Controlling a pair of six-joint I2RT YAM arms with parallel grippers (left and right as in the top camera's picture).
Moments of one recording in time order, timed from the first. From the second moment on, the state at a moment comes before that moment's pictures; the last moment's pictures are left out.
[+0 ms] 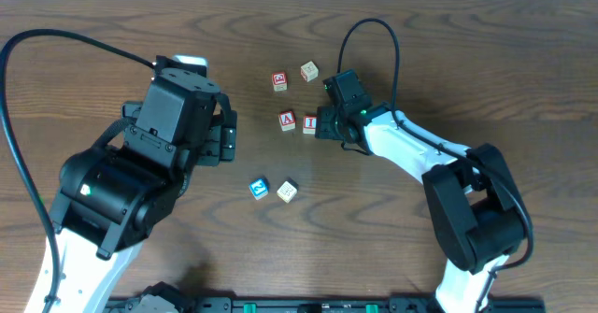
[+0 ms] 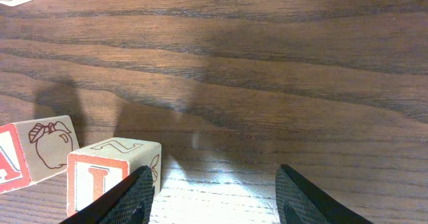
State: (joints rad) left arm -0.50 1.22 1.62 -1.31 -0.38 -0.27; right arm 0.48 1.96 1.19 -0.34 0.01 0.54
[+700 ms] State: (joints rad) left arm -0.50 1.22 1.62 -1.31 -0.38 -0.27; right arm 0.48 1.96 1.19 -0.34 0.06 0.55
